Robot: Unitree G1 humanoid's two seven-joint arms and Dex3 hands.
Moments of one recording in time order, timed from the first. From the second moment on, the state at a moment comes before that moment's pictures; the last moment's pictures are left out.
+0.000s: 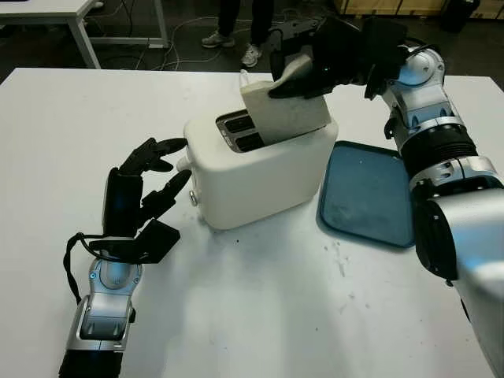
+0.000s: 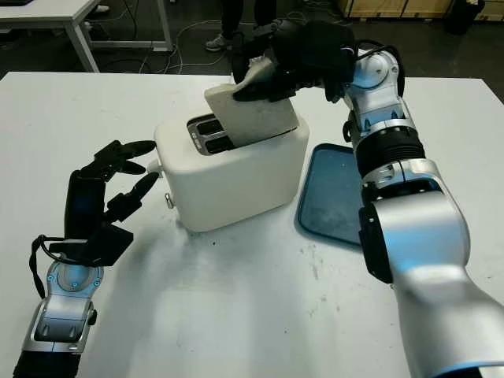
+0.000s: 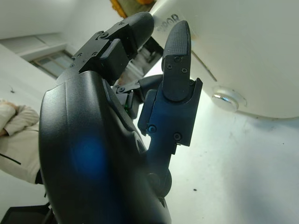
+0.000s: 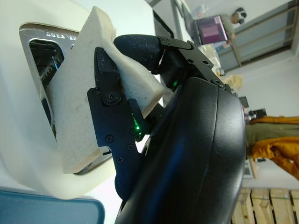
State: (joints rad) left arm -0.08 0.18 0.04 -0.10 0.31 -0.24 0.15; right arm -1.25 -0.35 0.09 1.05 -0.03 -0.31 0.87
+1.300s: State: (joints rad) left arm -0.08 0.17 0.04 -0.10 0.30 -0.23 0.15; right arm -1.21 -0.29 0.15 1.09 -0.09 -0.42 0.83
